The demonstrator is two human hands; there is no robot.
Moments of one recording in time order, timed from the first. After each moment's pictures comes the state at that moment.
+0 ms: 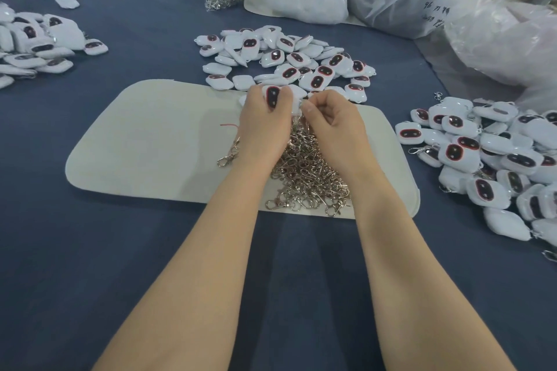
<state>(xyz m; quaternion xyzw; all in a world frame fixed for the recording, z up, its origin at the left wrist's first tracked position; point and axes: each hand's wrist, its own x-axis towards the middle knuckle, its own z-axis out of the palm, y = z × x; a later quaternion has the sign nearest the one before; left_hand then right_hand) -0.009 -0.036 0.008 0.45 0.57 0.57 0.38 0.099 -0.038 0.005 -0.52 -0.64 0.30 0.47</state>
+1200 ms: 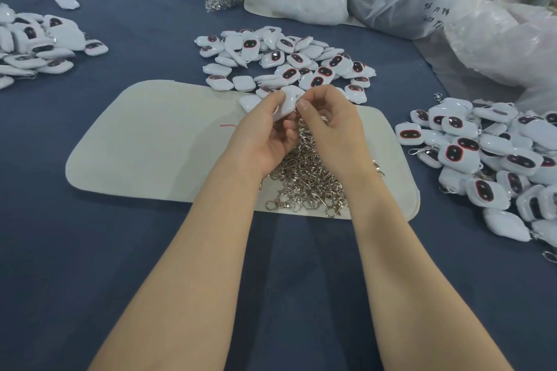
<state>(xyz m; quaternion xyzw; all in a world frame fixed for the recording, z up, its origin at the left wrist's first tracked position) -0.016 -0.035 0.012 0.18 0.38 0.55 0.72 0.092 -0.042 0.008 -0.50 -0.65 0.29 0.50</state>
